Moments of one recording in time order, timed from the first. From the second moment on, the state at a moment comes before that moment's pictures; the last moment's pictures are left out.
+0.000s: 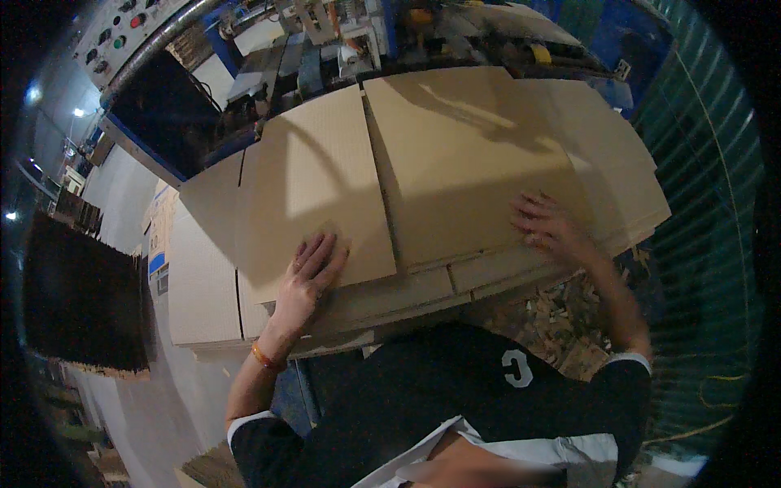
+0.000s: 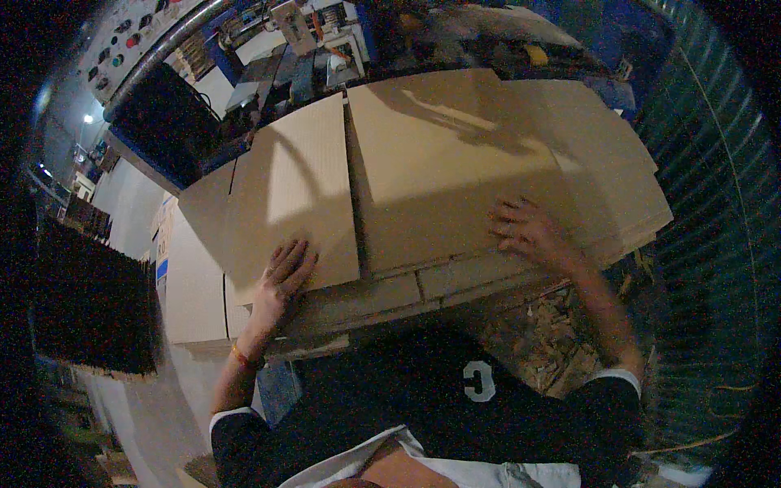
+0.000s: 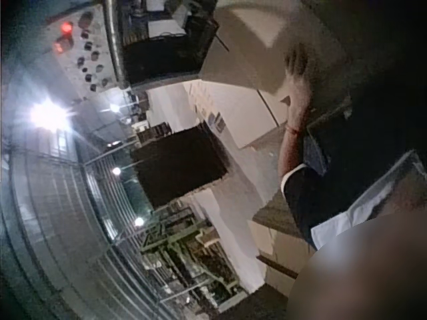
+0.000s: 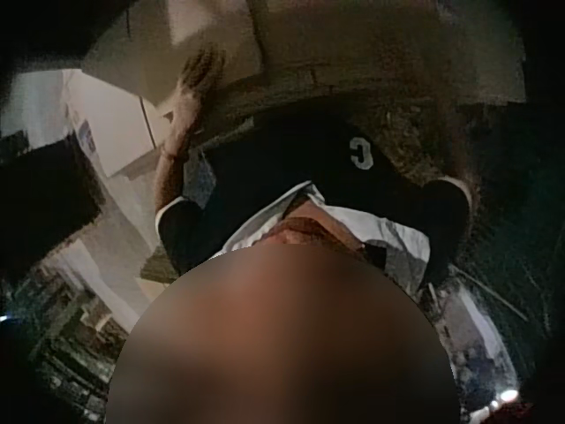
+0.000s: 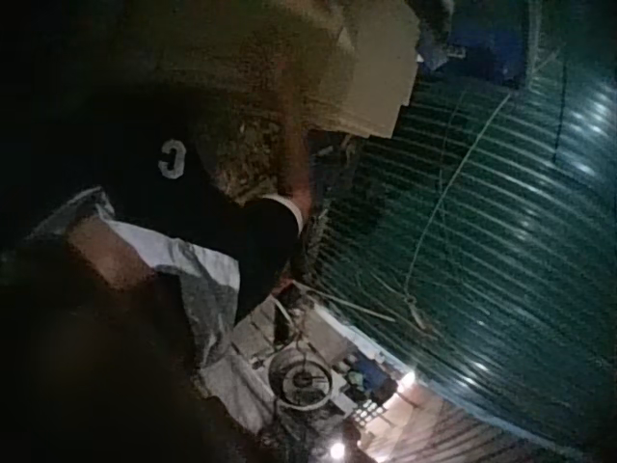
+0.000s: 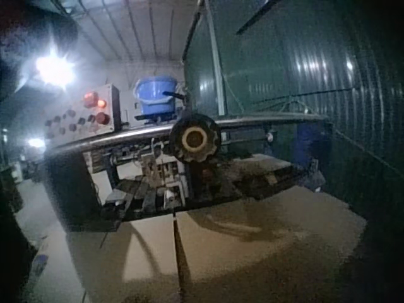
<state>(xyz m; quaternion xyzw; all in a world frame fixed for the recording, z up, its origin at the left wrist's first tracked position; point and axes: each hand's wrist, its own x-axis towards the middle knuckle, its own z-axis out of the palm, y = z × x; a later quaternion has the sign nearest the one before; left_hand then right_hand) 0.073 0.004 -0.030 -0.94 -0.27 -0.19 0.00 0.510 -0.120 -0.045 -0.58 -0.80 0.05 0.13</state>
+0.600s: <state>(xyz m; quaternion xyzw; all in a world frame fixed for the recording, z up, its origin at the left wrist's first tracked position) 0.153 0.195 -0.029 -0.85 -0.41 -0.27 0.18 0.543 0.071 -0.046 -0.69 -0.71 -0.14 0.10</state>
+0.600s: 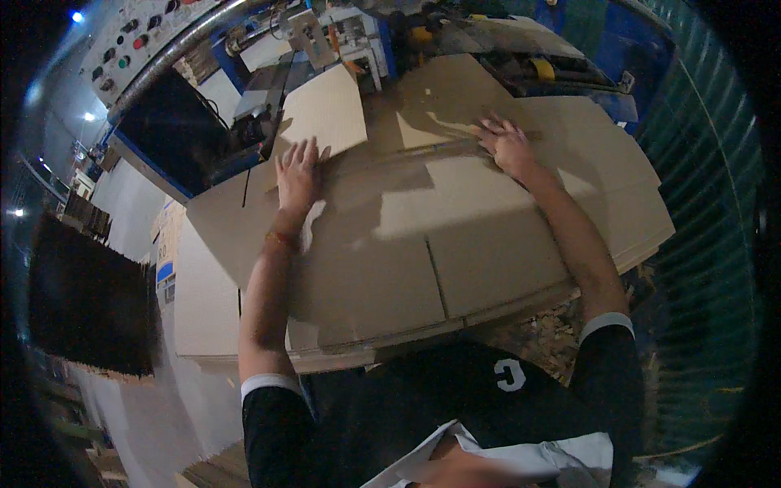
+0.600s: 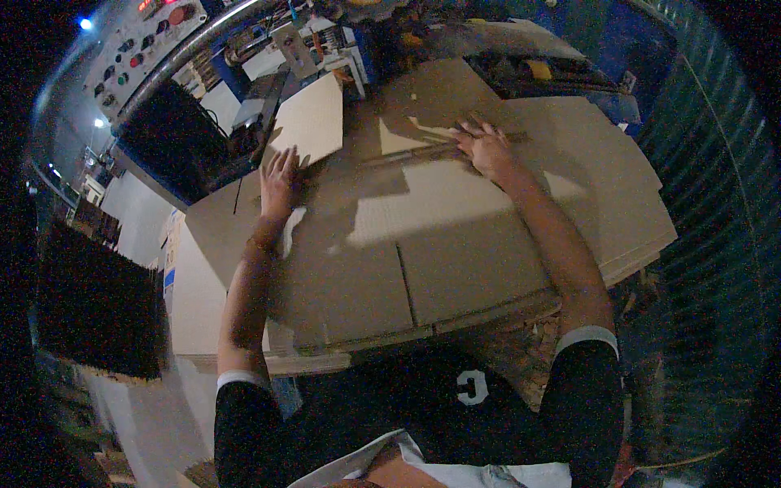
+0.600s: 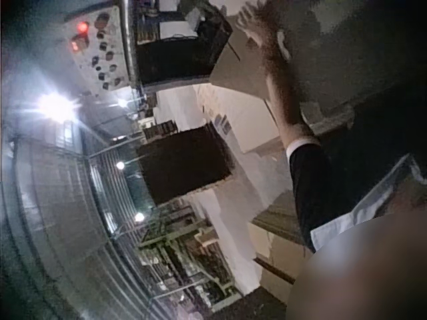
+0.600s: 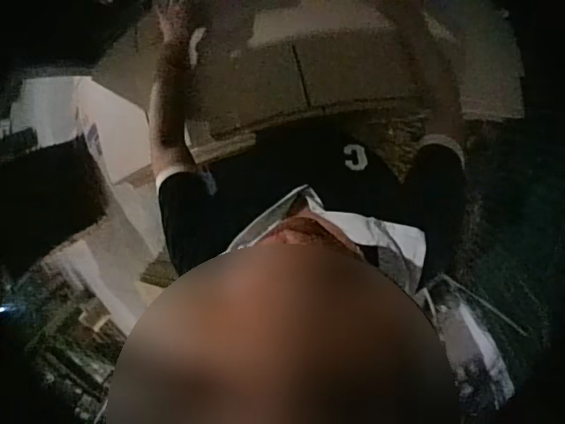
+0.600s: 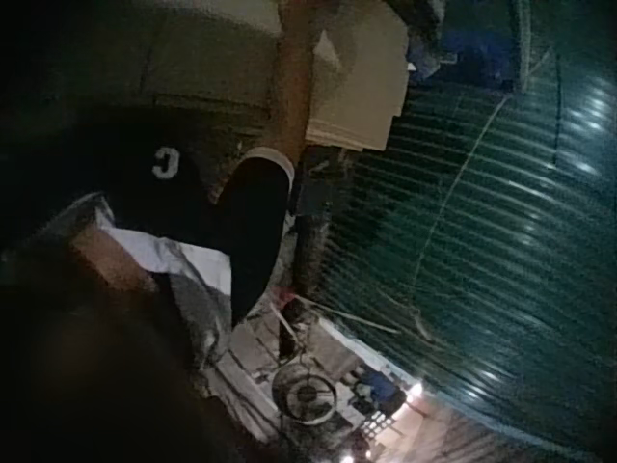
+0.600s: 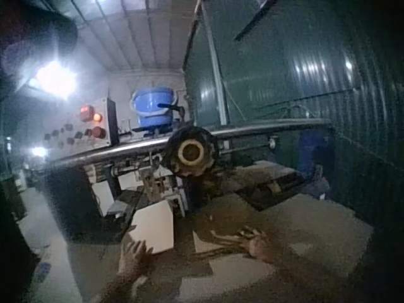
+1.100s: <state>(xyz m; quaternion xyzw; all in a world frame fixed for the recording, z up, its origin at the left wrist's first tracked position) -0.198 0.028 -0.139 -0.43 -0.85 -0.23 0.21 0.618 -0.198 -0.083 -0.96 -0.24 -0.13 0.08</state>
